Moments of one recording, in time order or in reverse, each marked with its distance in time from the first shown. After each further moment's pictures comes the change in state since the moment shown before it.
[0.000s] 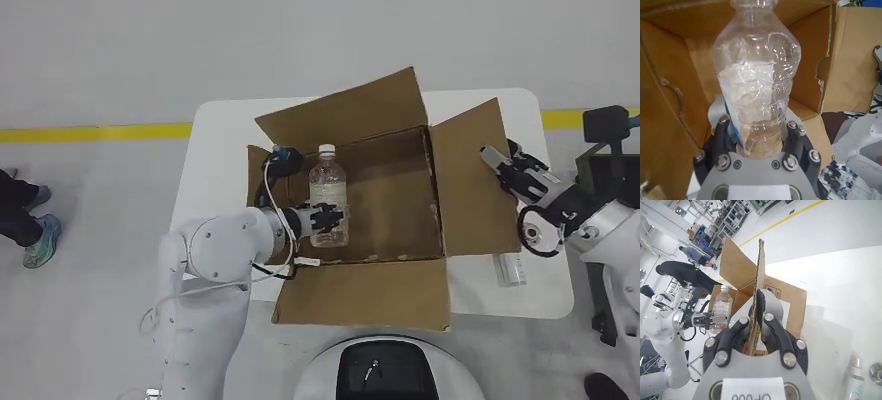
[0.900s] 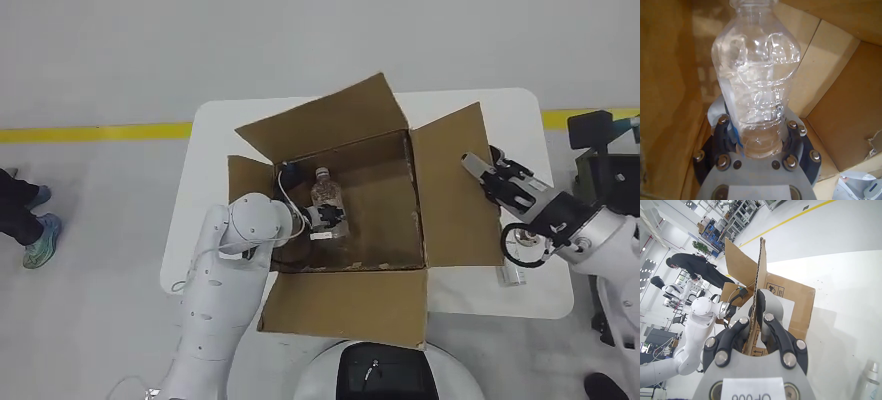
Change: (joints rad) left arm -0.082 0.005 0.092 0.357 -0.093 0.137 0.130; right arm 0.003 0.015 -0.048 -0.061 0.027 0.019 0.008
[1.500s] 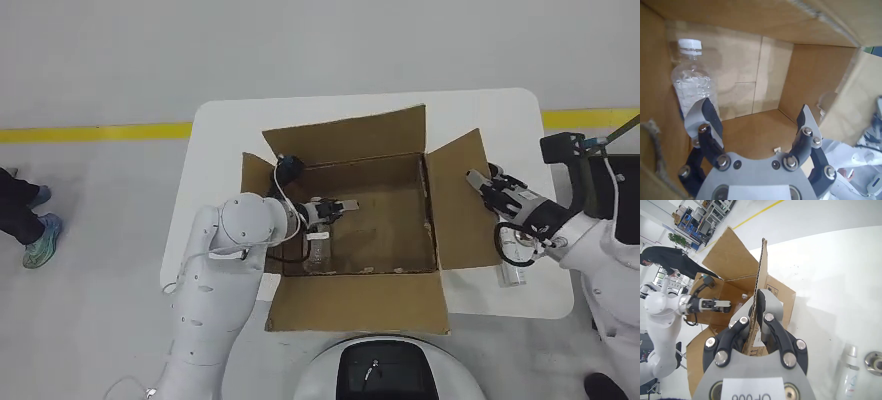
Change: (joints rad) left arm 0.006 0.027 -0.013 -0.113 0.004 -0.018 -0.004; right arm -0.052 0.017 -0.008 0.159 -0.157 -0.080 -0.025
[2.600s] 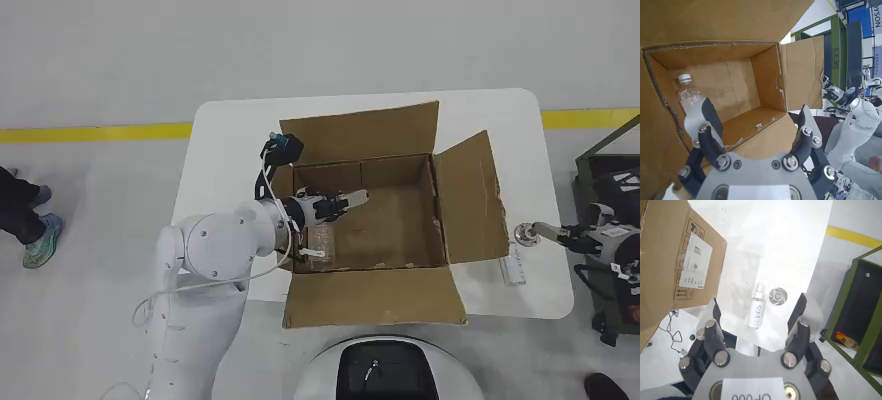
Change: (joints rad) left arm 0.025 0.033 -0.029 -0.277 -0.023 -0.064 0.015; right arm -0.192 0.061 0.373 -0.018 -0.179 -0.211 0.425
